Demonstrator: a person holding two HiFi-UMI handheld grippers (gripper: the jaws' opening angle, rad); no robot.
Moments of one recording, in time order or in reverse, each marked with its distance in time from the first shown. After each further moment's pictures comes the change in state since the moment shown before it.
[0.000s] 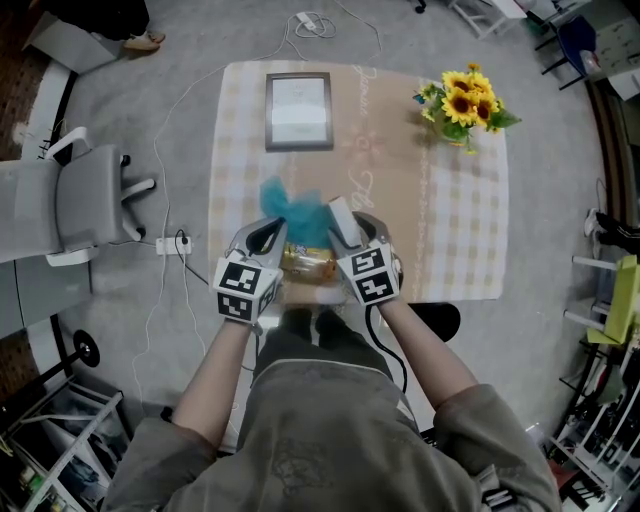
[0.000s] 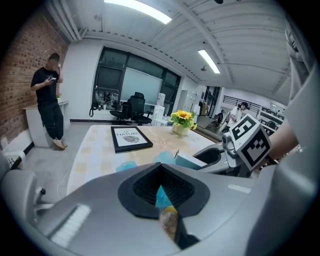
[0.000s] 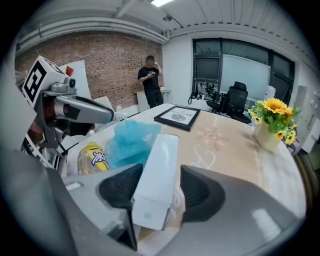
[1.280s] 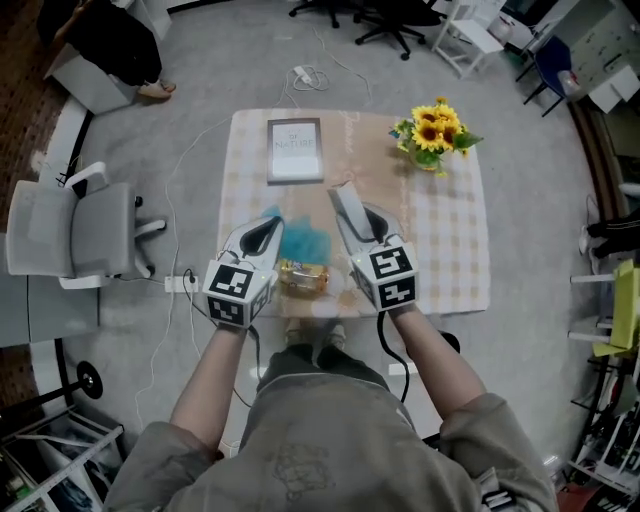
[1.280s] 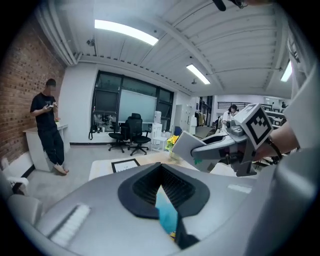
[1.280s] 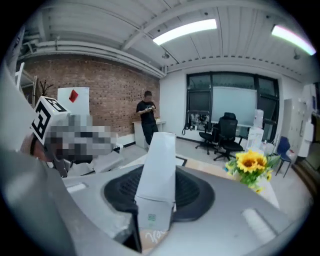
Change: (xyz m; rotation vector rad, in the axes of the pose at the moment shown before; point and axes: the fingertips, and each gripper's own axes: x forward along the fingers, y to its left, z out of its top) left arm -0.058 -0.026 0.106 0.097 -0.186 0.022; right arm -0.125 -0.020 0.130 0.001 -0.339 -0.064
